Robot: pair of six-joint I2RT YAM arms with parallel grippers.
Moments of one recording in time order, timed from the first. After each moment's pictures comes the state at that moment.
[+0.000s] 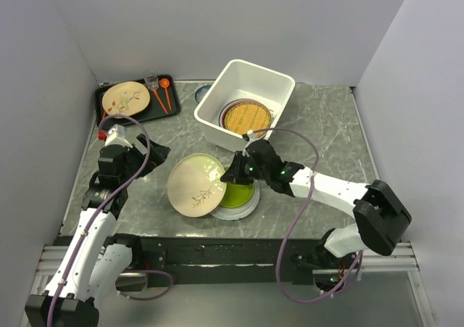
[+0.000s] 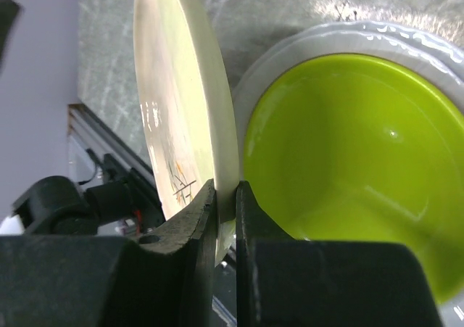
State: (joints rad) left arm -0.11 0.73 0.62 -0.30 0.11 -0.74; right arm 0.79 1.40 0.81 -0.01 -0.19 0.85
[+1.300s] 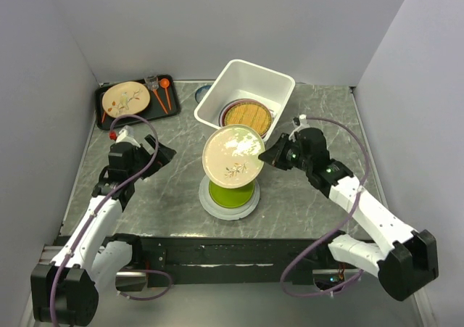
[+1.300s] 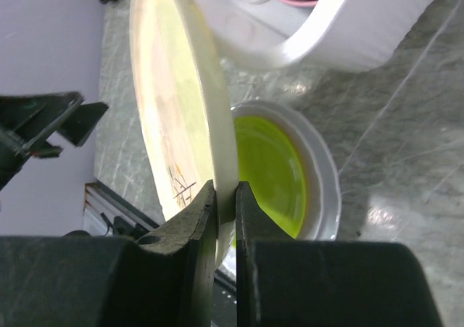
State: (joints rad) left arm -0.11 0.88 0.56 -0.16 0.16 -0.75; right arm 0.44 1.05 0.78 -0.23 -0.24 0.76
